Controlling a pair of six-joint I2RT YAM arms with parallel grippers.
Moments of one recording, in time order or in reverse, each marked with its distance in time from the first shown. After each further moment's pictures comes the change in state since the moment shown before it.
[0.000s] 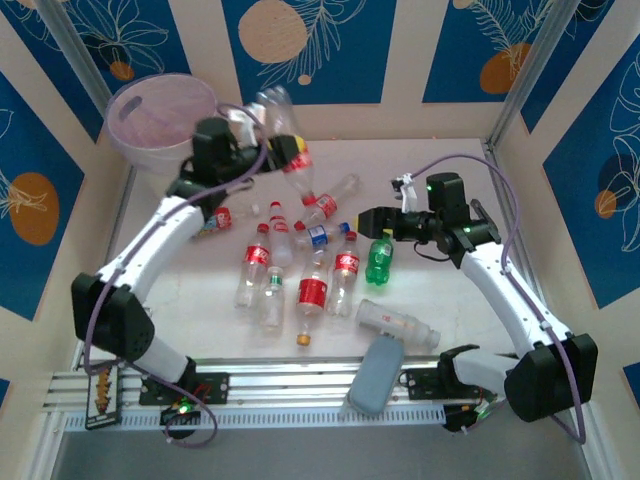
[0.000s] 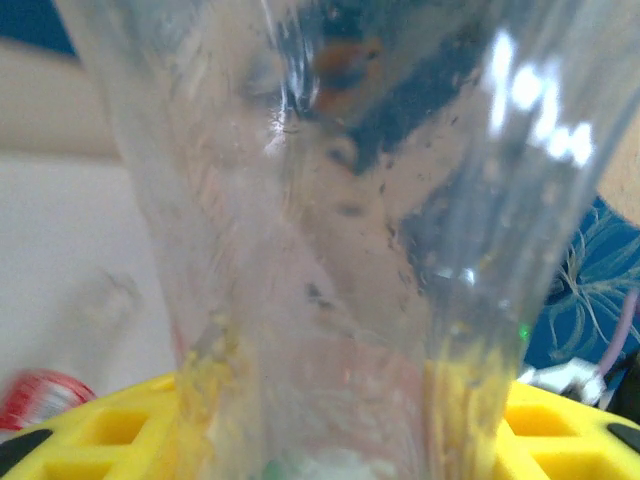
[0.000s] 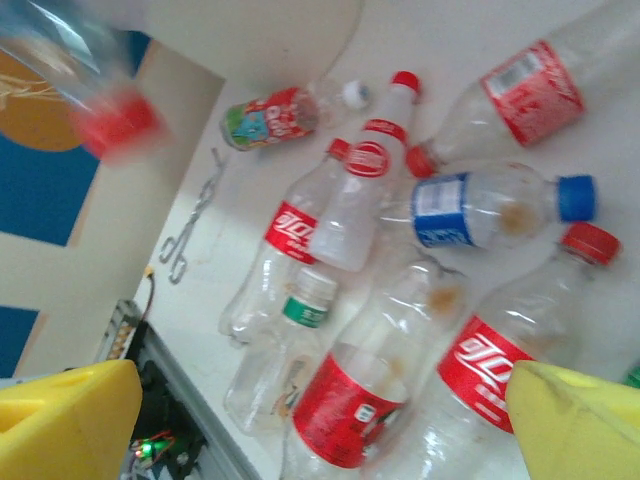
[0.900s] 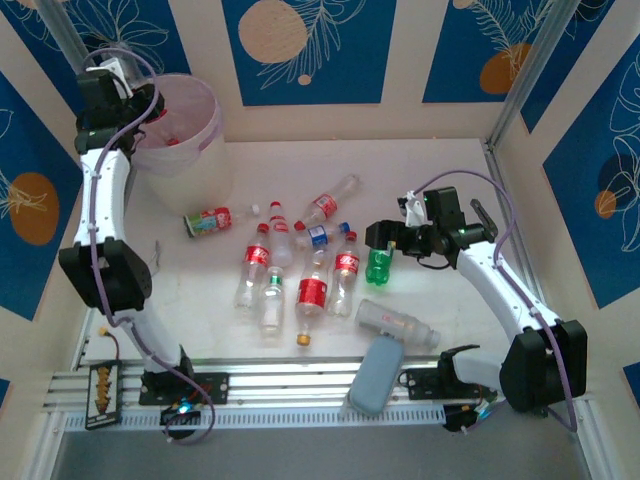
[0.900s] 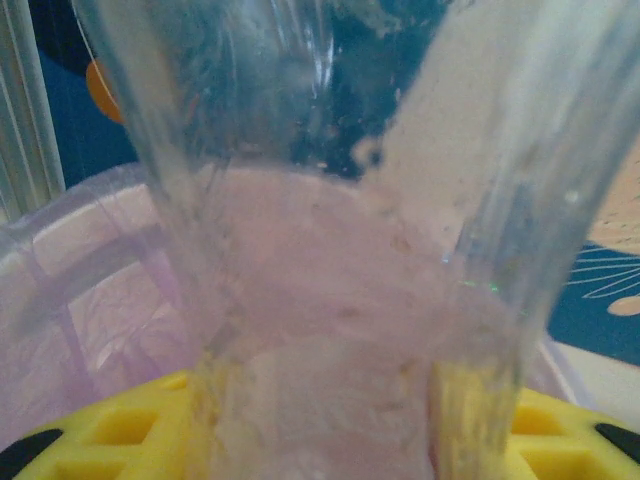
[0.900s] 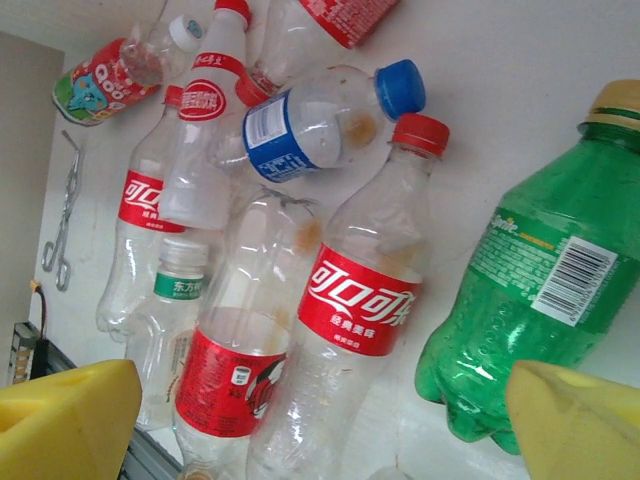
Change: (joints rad) left arm 0.528 0.333 0.504 -0.324 -0.383 0.341; right arm -0.044 0.047 -0.081 -0.083 0.142 -0.015
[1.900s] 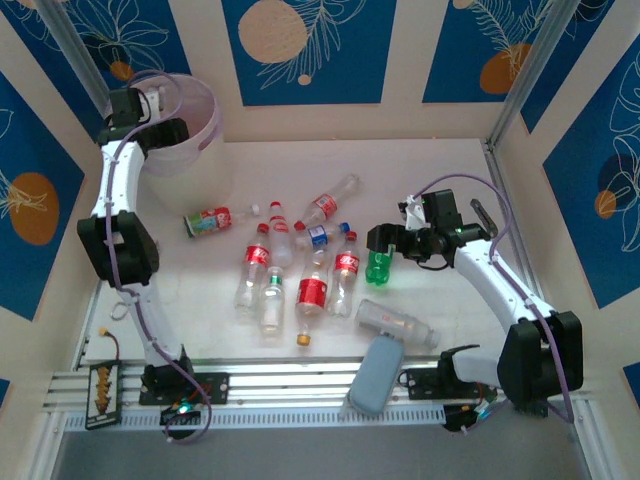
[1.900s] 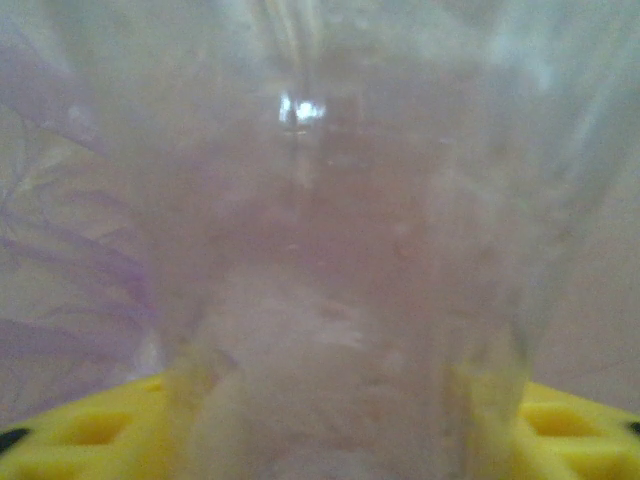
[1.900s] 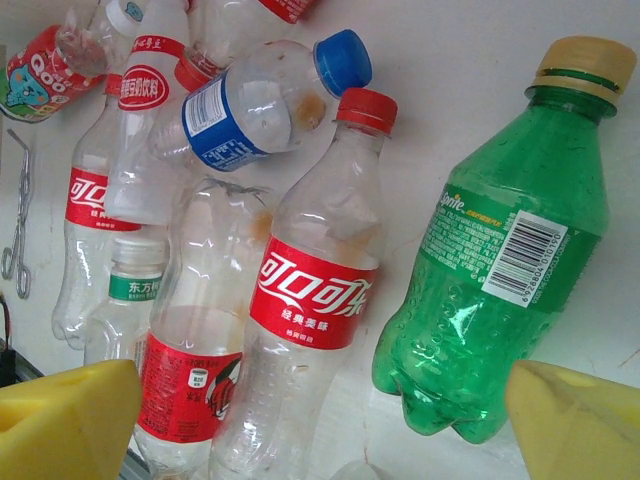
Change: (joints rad) left arm -0.014 0.254 0.133 -0.245 0.079 0.234; right arm -0.006 0.036 -0.018 -0.005 0.038 0.000
